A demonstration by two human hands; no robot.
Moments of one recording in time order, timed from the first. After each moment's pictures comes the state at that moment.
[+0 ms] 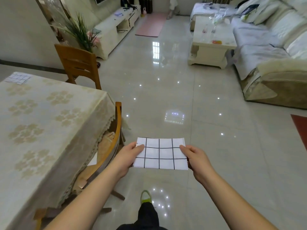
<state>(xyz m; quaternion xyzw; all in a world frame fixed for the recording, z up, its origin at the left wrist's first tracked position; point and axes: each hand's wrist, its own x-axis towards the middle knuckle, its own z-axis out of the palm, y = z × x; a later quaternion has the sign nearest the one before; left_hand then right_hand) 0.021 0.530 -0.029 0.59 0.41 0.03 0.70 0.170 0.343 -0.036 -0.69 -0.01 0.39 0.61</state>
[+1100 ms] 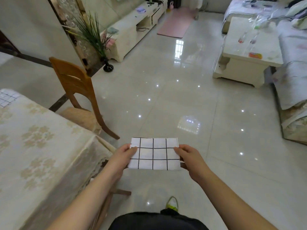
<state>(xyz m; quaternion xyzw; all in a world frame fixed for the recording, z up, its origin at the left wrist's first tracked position) 0.319 0.792 -0.050 0.52 0.52 0.12 0.66 0.507 0.641 -0.054 -0.68 -0.08 0.48 0.55</state>
